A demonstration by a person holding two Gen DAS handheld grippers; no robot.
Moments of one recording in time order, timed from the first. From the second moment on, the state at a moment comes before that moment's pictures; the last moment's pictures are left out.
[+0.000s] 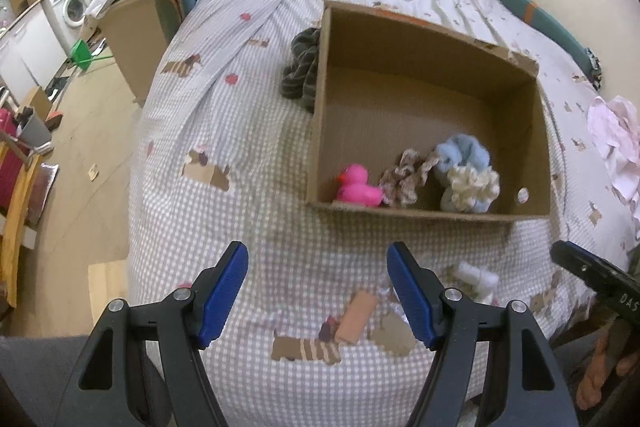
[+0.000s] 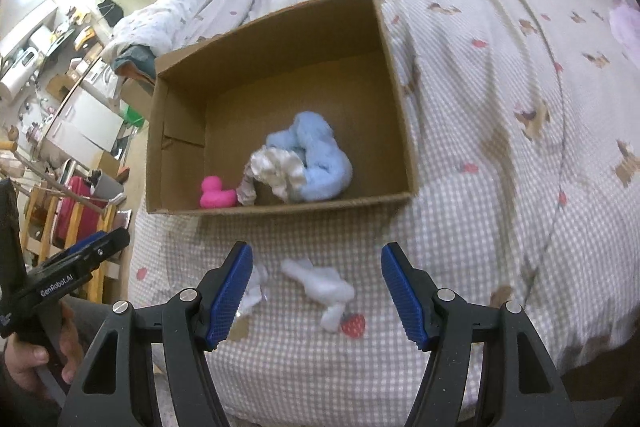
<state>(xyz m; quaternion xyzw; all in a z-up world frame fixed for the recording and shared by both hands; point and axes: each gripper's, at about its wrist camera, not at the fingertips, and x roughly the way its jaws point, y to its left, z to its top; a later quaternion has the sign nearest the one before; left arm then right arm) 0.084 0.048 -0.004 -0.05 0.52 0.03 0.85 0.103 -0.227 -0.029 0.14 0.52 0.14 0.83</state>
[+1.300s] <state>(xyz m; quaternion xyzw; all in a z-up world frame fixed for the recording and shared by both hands) 0.110 0.050 -0.088 -0.08 0.64 0.03 0.76 0.127 -0.210 -0.087 0.16 0.60 0.11 0.78</state>
